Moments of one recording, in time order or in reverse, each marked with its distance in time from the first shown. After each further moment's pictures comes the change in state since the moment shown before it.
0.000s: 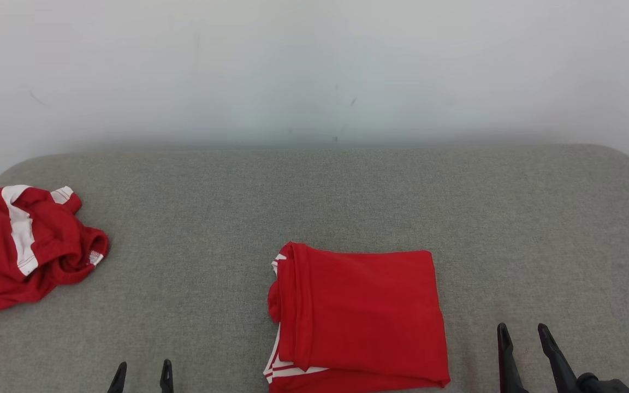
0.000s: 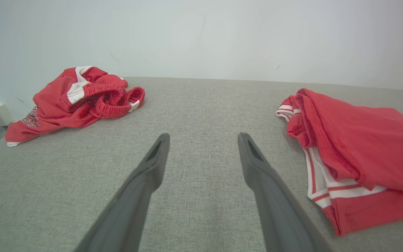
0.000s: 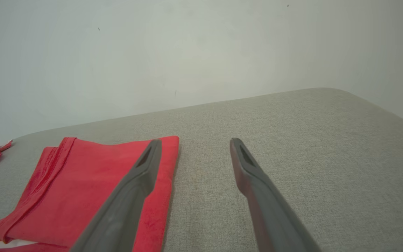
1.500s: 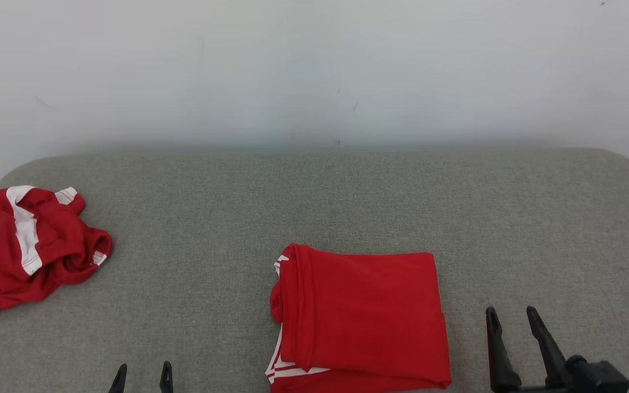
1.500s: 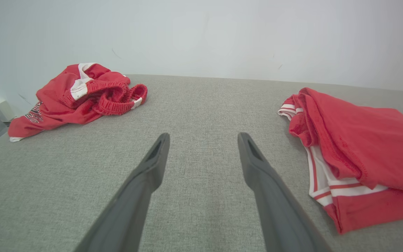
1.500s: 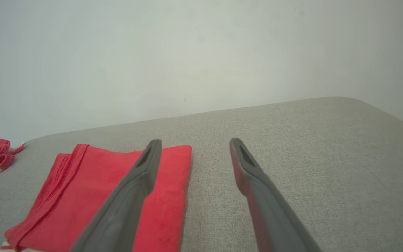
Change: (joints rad) left arm -0.003 0.000 0.002 0.018 -0.008 -0.003 0.000; right arm -0.031 -0.001 0.026 0.017 -0.003 0.000 0.000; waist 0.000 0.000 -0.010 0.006
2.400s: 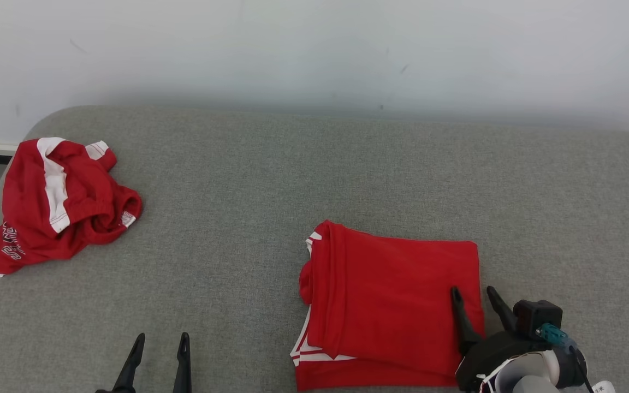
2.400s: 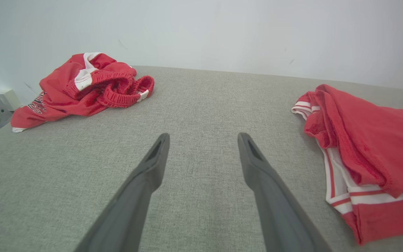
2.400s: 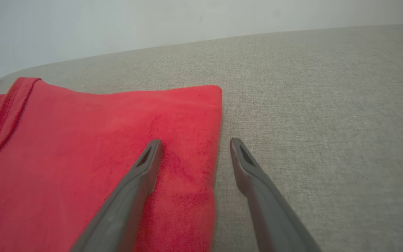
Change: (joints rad) left arm -0.081 0.000 -0.056 0.011 -0.013 -0.001 0.000; right arm -0.428 -0.014 0.044 0.618 -0.004 0.000 0.000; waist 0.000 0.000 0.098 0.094
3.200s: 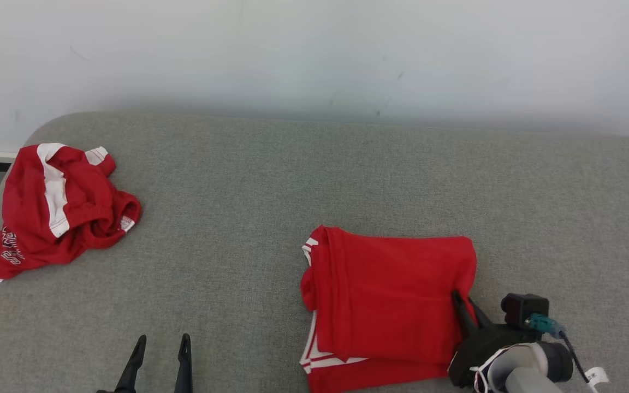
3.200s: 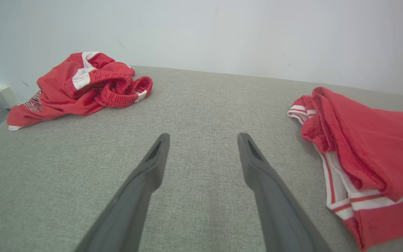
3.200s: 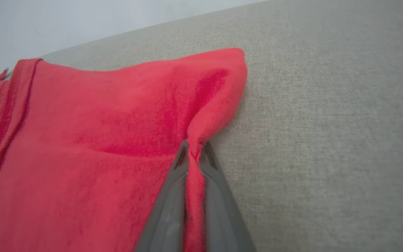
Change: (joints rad) left arm -0.005 0.000 -0.008 0.014 -0.022 0.004 0.000; right arm -0.098 -0.019 0.190 0.200 0.217 -0.003 0.000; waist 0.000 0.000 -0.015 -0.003
